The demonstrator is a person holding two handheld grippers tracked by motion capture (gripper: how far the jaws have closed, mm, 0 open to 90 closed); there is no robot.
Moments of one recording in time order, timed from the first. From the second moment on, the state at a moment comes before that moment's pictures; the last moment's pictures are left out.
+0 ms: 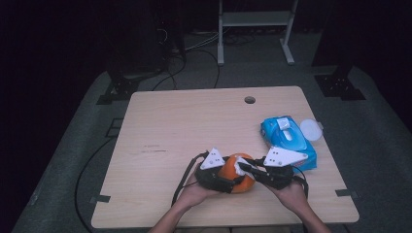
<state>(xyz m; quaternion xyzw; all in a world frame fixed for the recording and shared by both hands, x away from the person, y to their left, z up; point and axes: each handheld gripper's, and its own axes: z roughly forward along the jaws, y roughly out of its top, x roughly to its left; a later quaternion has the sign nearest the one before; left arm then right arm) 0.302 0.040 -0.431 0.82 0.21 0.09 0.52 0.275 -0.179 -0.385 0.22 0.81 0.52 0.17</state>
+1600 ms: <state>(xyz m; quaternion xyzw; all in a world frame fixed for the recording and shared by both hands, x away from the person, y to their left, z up) 0.313 0.044 -0.443 0.85 0.15 0.07 0.50 0.267 -0.180 -0.389 0.20 0.82 0.50 0.19</state>
